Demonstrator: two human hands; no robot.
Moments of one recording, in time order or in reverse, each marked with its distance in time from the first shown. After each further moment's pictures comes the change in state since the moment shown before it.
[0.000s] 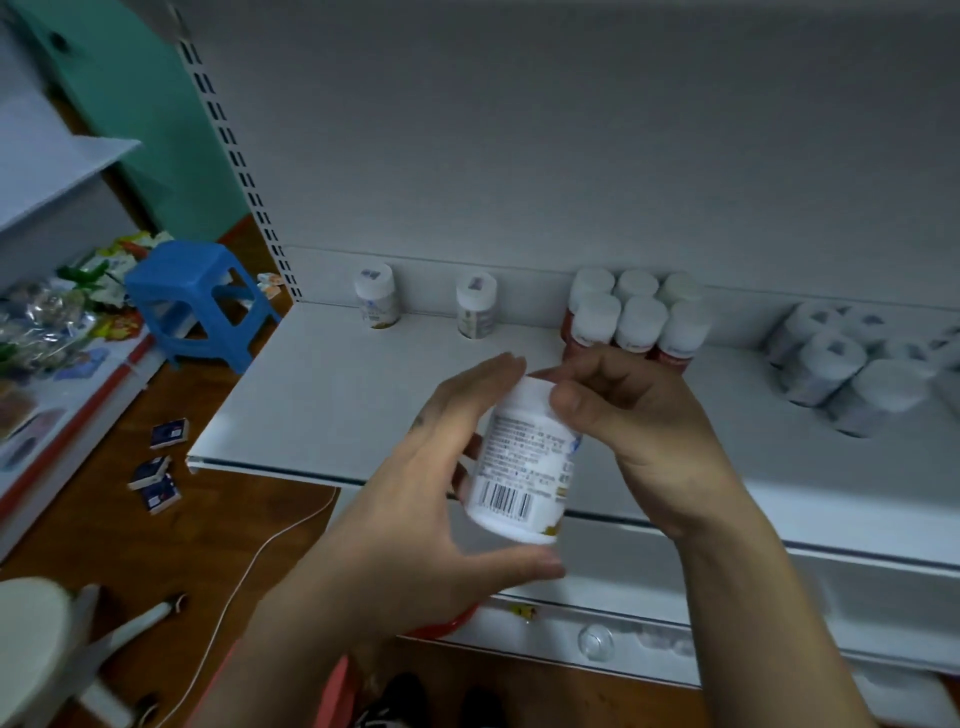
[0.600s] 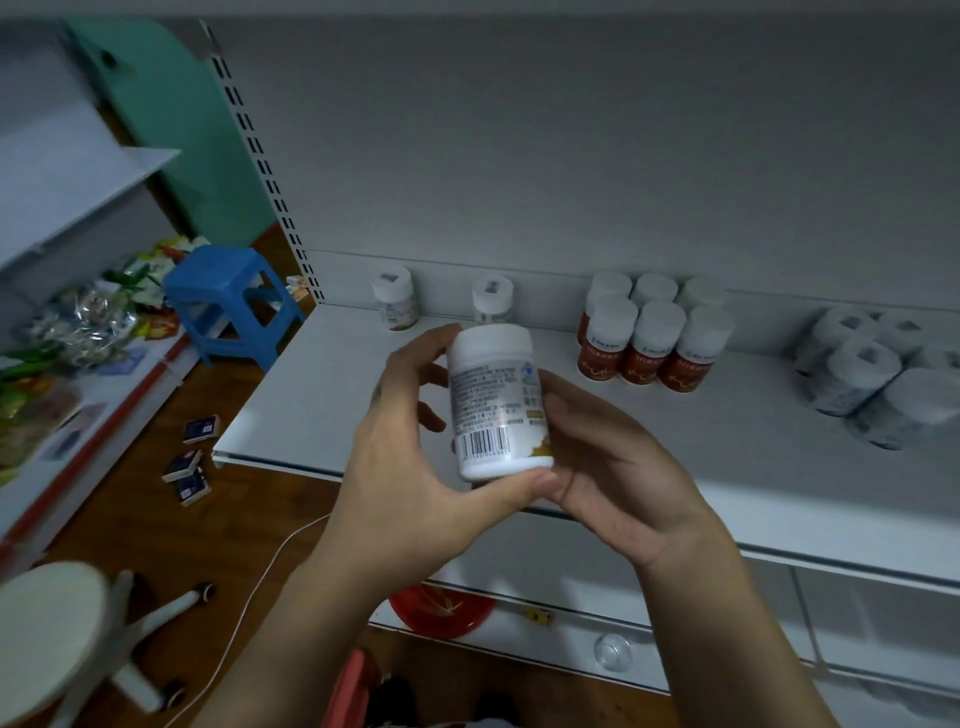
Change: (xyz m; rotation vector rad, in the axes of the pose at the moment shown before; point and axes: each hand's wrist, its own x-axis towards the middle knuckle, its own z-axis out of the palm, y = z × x) left_hand 0.013 -0.012 0.006 0.083 0.400 0.082; right_hand 0.001 0.019 0.012 0.654 -0.357 0.283
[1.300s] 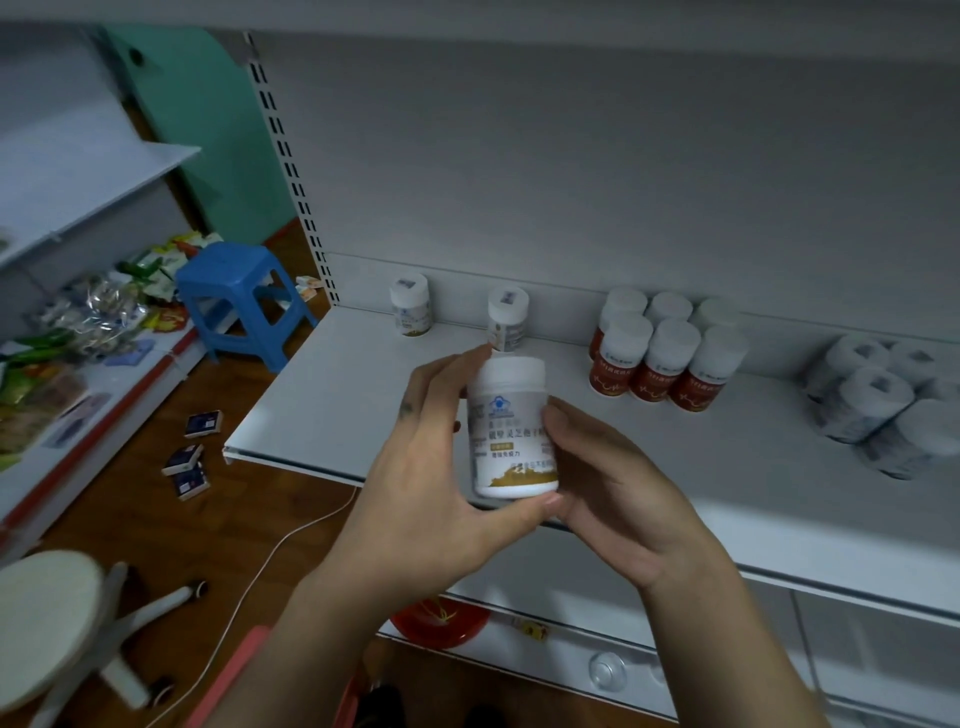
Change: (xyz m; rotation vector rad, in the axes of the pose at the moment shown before) left_hand -0.003 -0.011 -0.001 0.079 -0.079 0.025; right_hand 0.004 0.007 0.009 -0.044 0.093 0.063
